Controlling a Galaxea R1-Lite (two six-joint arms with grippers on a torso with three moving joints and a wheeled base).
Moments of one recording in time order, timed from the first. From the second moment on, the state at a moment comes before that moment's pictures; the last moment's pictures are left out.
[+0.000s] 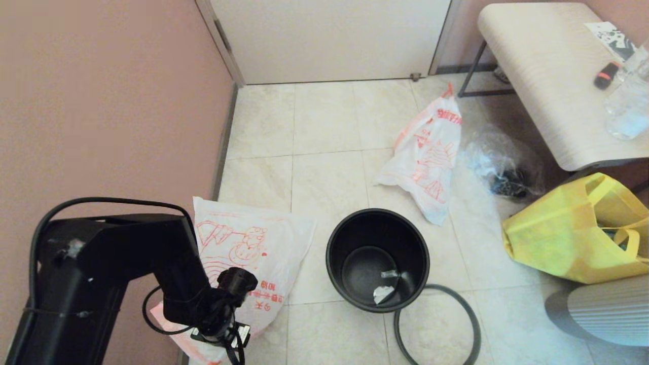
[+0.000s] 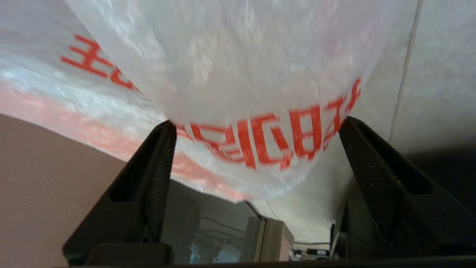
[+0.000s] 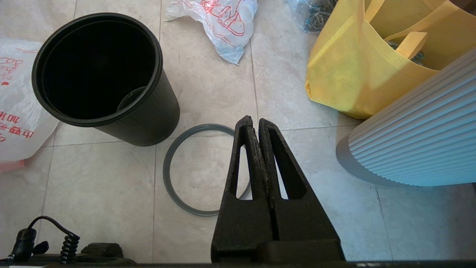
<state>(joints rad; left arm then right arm) -0.22 2.41 -0.79 -0.31 0.37 0.02 0.01 0.00 0.00 0.00 0.00 0.00</state>
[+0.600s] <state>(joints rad) -0.22 2.43 -0.87 -0.24 0.46 0.13 0.01 0.00 0.00 0.00 0.00 0.00</state>
